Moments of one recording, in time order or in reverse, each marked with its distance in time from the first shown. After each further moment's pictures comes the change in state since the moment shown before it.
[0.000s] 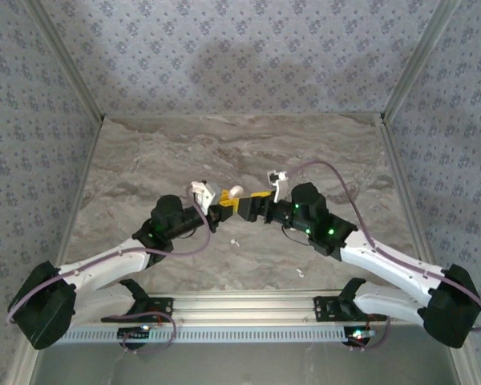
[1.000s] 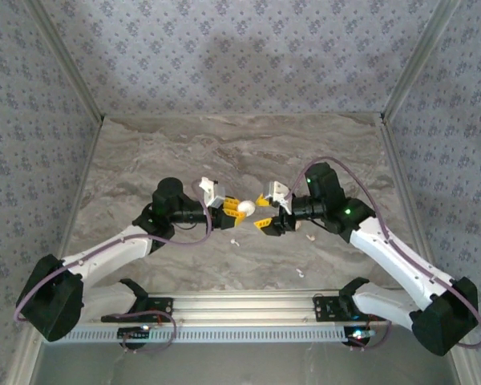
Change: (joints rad) left arm 0.090 0.082 0.138 -0.122 0.583 0.036; right arm -0.236 0.032 0.193 -0.521 -0.581 -1.167
